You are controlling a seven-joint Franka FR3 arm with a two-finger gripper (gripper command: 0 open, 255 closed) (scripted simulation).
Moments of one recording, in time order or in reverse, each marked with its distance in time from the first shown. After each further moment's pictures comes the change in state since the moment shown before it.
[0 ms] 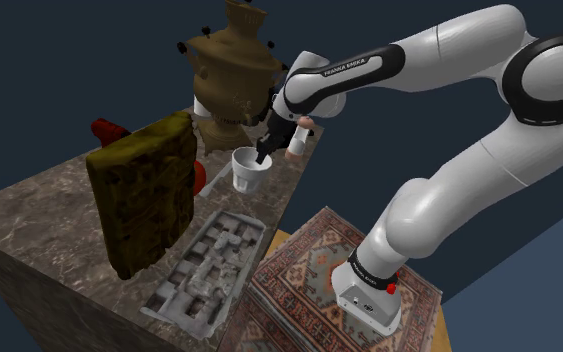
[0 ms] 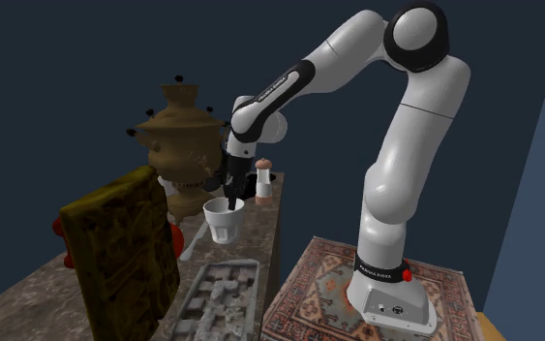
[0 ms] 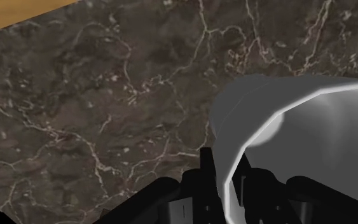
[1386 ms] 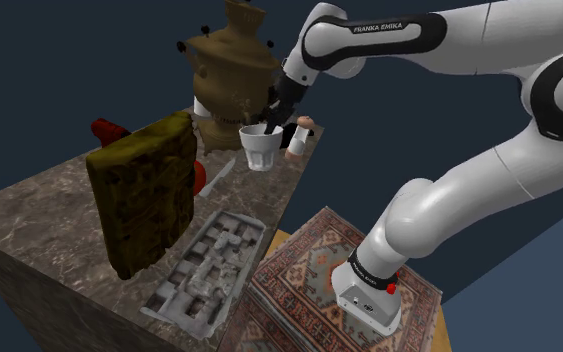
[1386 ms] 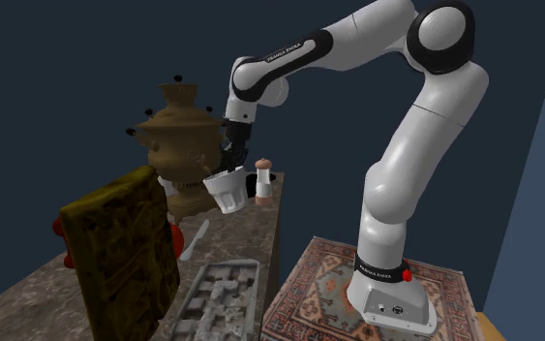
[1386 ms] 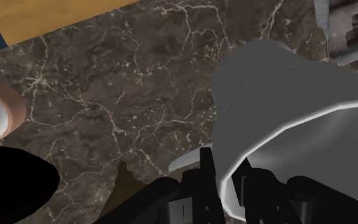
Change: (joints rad) arm -0.022 -0.128 0.011 0.168 -0.057 -0.301 0.071
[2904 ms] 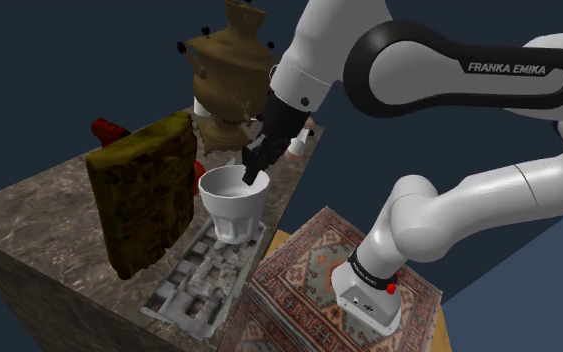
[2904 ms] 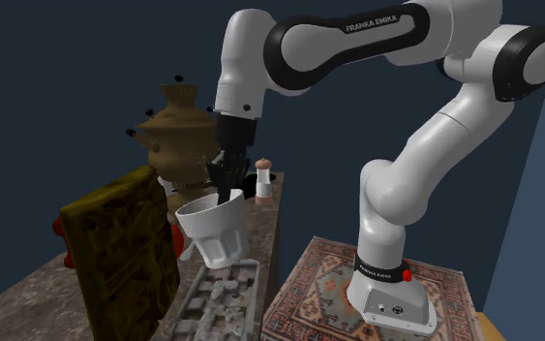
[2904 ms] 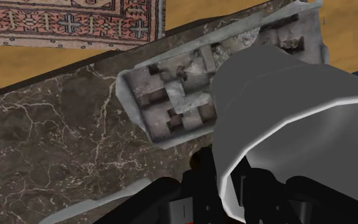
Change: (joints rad) arm 0.224 -0.304 0.438 -0.120 0.187 -0.075 0.547
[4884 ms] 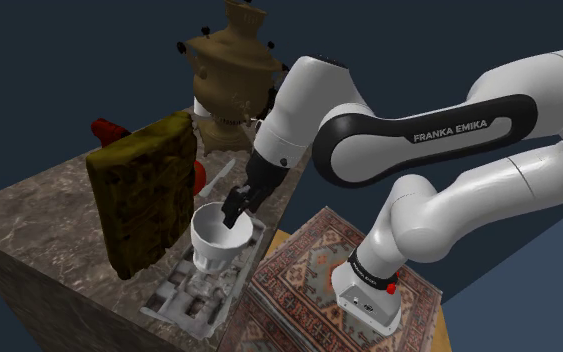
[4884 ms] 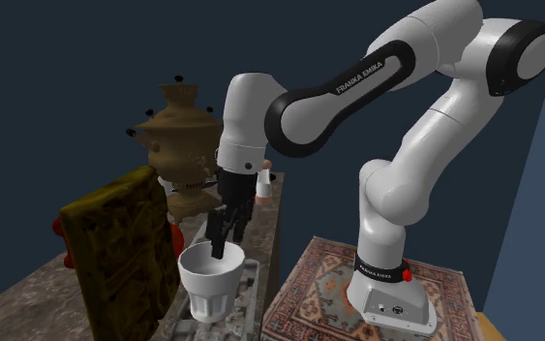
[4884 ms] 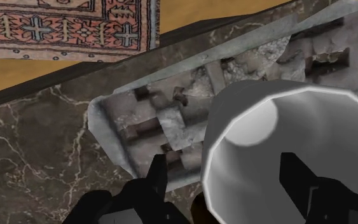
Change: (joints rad) arm 0.034 0.092 0.091 -0.193 0.080 0.290 -0.005
